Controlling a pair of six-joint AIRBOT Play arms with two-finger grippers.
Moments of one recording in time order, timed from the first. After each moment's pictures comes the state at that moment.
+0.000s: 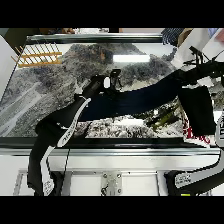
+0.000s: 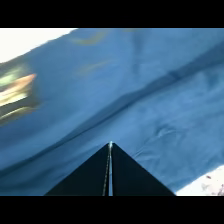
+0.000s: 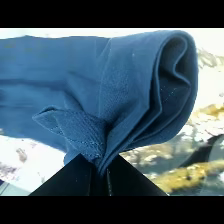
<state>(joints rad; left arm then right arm) -0.57 -2.06 1.92 1.28 -1.08 -1.70 -0.25 -1.69 1.82 -1.03 1.51 1.33</state>
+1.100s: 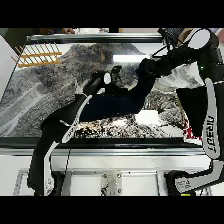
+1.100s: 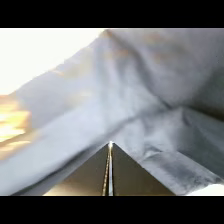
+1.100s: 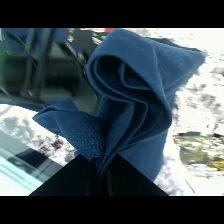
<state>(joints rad) -0.52 -2.12 2.06 1.23 -1.12 -1.70 0.11 -1.64 1.96 -1.04 1.53 1.56</state>
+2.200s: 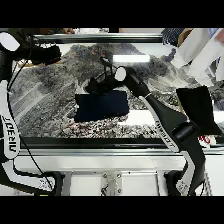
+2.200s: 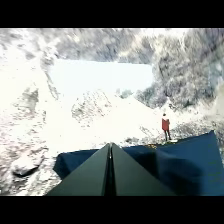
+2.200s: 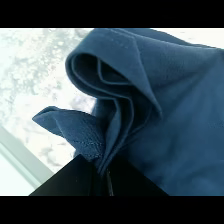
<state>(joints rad) 0.04 -1.61 1.95 1.23 -1.23 -1.58 0.58 -1.96 1.96 -0.95 1.00 1.75</state>
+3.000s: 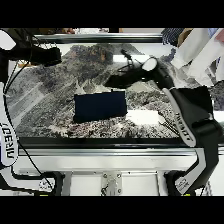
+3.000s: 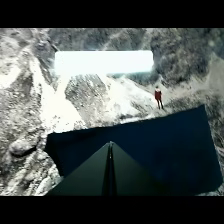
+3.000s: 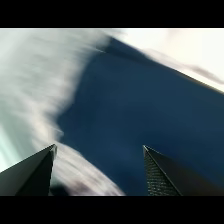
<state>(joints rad) -0.01 -1.55 1.90 1.24 -1.30 -1.54 0.26 -1.84 1.78 -0.78 1.17 1.35</state>
